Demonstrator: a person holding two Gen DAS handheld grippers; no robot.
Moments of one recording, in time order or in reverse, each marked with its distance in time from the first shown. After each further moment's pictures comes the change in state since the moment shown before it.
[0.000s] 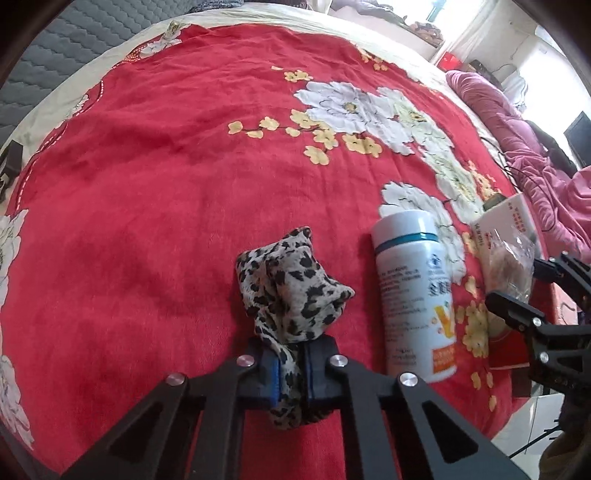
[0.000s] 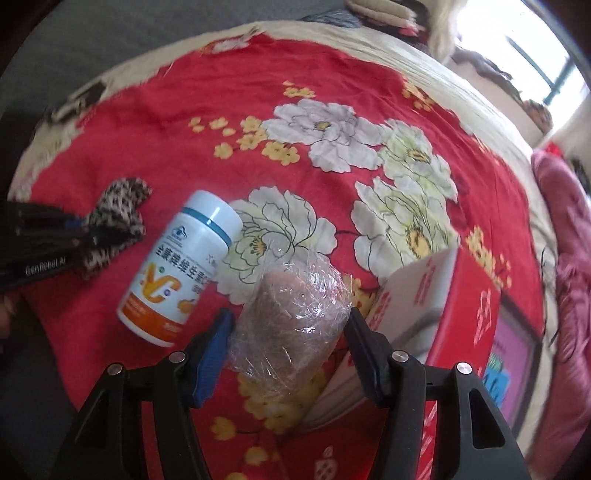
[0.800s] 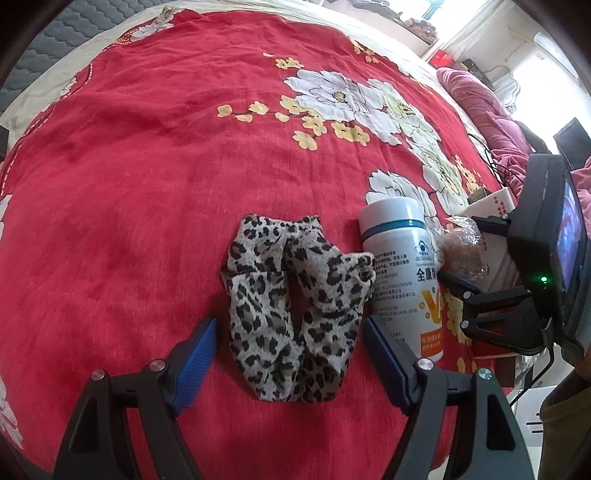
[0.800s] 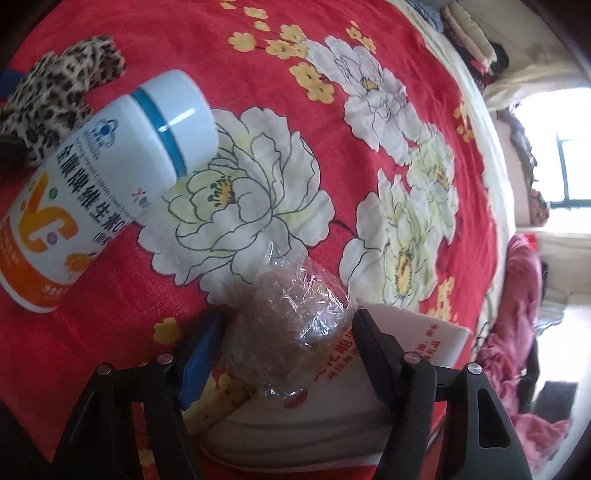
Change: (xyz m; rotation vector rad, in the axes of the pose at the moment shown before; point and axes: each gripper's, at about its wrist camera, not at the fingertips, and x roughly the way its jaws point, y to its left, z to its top) left arm 0.005 0.004 0.000 -0.018 0.052 -0.081; right arm 0.074 0.014 0.017 -0.457 0.273 -0.279
